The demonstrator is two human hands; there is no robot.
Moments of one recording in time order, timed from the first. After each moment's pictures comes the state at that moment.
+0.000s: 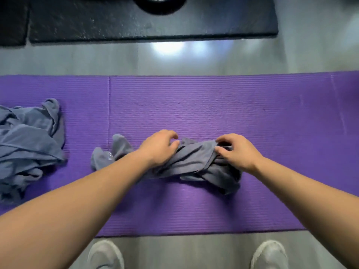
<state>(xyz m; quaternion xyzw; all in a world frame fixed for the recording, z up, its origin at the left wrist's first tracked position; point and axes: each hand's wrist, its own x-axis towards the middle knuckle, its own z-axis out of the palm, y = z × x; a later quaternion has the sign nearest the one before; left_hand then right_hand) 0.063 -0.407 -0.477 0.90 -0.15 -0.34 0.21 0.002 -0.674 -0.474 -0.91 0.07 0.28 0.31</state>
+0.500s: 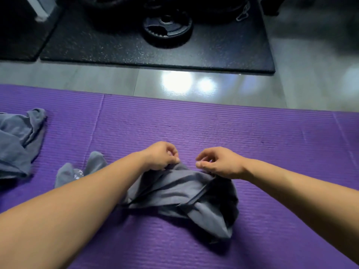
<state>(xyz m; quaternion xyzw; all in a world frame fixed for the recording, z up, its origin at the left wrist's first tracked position) 0.099 -0.463 -0.533 0.85 -0.04 -0.39 0.35 0.069 -0.695 -0.518 -0.86 -0.07 0.36 0.36</state>
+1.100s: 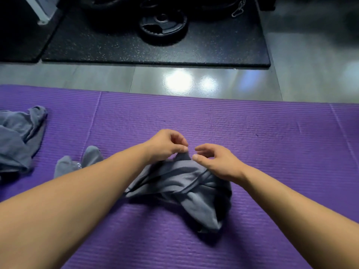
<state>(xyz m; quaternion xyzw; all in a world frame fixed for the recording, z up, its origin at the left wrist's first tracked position) 0.090 -0.500 -0.517 0.81 0.00 -0.33 0.48 0.035 -0.706 -0.533 -0.83 0.02 0.27 0.48</state>
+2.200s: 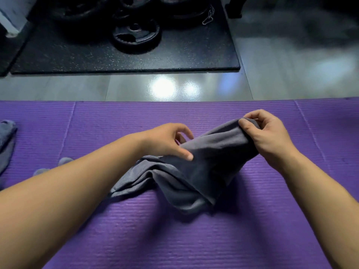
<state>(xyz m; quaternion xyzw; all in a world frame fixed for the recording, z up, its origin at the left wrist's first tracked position) 0.104 -0.561 -0.464 0.82 -0.19 -0.41 0.37 0.034 -0.839 -0.465 -0.81 0.15 -0.05 0.57</state>
